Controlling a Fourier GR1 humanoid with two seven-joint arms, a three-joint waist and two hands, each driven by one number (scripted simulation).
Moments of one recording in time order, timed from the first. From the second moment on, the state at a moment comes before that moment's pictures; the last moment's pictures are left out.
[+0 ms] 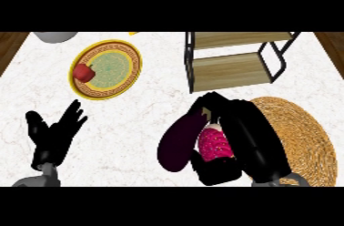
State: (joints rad) left arm -0.03 0.19 0.10 -1.41 0.13 0.00 0.27; right arm -0.32 -0.01 0.38 -2.02 0.77 0.37 0.63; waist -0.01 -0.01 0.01
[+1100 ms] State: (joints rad) left arm -0.04 0.18 0.09 -1.42 0.12 -0.02 0.28; right arm -1.13 -0.21 -0.24 -1.81 0.52 0.57 0.92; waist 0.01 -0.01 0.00
